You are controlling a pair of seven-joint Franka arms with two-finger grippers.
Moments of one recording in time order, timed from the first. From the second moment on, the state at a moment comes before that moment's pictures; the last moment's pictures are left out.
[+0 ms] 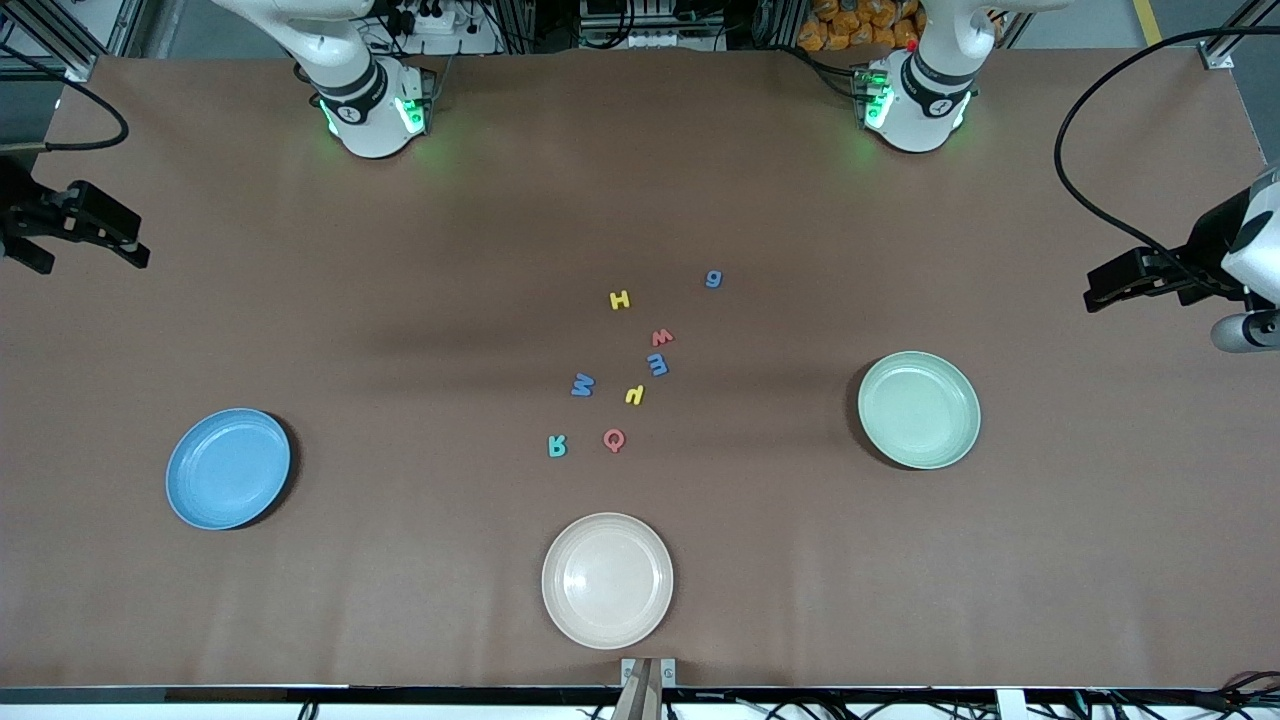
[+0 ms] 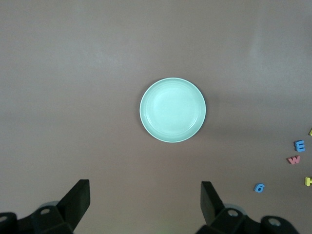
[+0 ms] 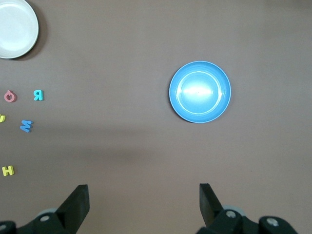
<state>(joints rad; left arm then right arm) -0.16 0.21 0.08 -1.28 -0.01 1.43 -0.13 -0.10 -0.02 0.09 -1.53 0.00 1.57 -0.07</state>
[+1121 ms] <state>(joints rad) -0.18 0.21 0.08 -1.28 -0.01 1.43 -0.13 -0.10 -0.02 0.09 -1.54 0.00 1.58 -0.07</state>
